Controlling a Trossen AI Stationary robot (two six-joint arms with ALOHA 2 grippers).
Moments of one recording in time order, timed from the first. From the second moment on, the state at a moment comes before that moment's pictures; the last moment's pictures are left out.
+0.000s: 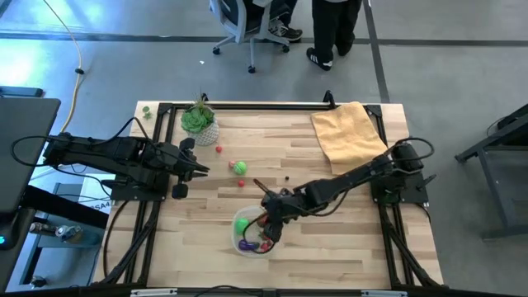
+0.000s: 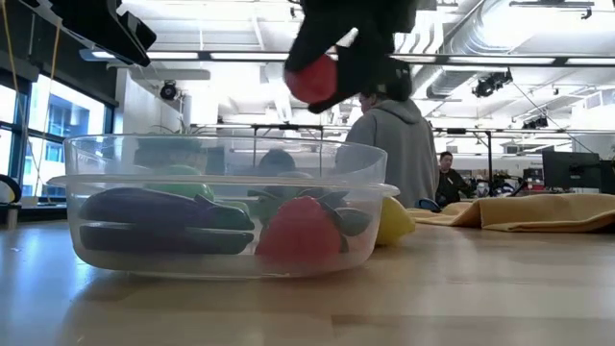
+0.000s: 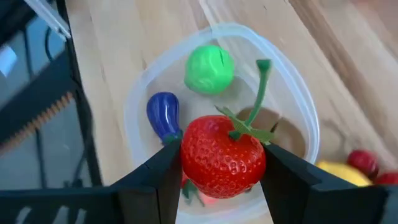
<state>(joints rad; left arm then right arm) -0.01 0.72 0.75 -0.76 -0.12 0.00 0.34 1.86 1.41 -0.44 0.05 0.78</state>
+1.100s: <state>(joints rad) -0.01 0.72 0.75 -0.76 -0.12 0.00 0.34 2.31 1.90 -0.71 -0.06 0.29</state>
